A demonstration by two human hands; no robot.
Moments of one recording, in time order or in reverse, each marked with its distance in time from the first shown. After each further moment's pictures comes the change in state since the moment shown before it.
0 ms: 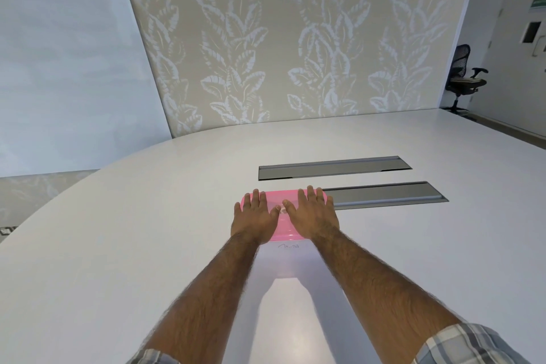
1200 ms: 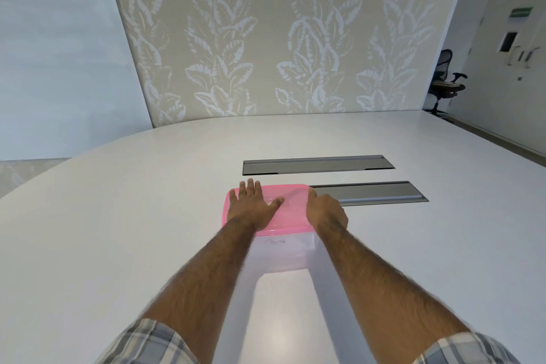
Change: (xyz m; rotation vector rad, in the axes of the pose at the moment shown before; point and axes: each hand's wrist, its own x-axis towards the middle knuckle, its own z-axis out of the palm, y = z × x) left_hand 0.028 0.028 -0.003 0.021 -0.012 0.030; right_hand 0.013 0.046 -0.009 0.323 0.070 0.538
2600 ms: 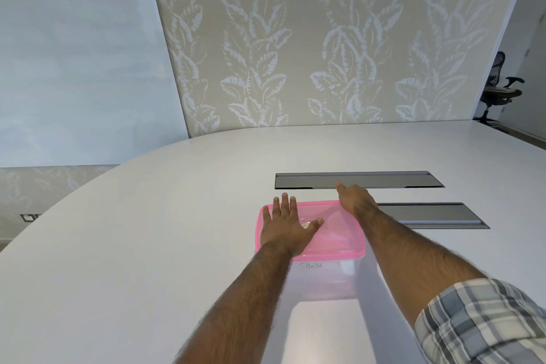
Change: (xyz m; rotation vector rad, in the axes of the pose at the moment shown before) left_hand 0.005 -0.004 0.009 -0.033 0.018 -0.014; right_hand 0.084 -0.050 -0.003 0.028 -0.159 -0.146
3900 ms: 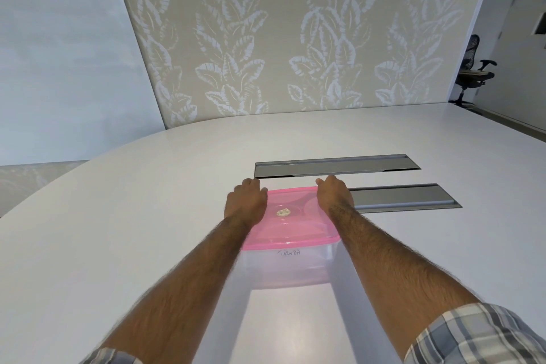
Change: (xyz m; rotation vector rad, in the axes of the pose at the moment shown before) left_hand 0.039 -0.029 -0.020 -0.060 0.196 -0.019; right_hand -0.015 0.011 0.016 -0.001 0.144 -0.051
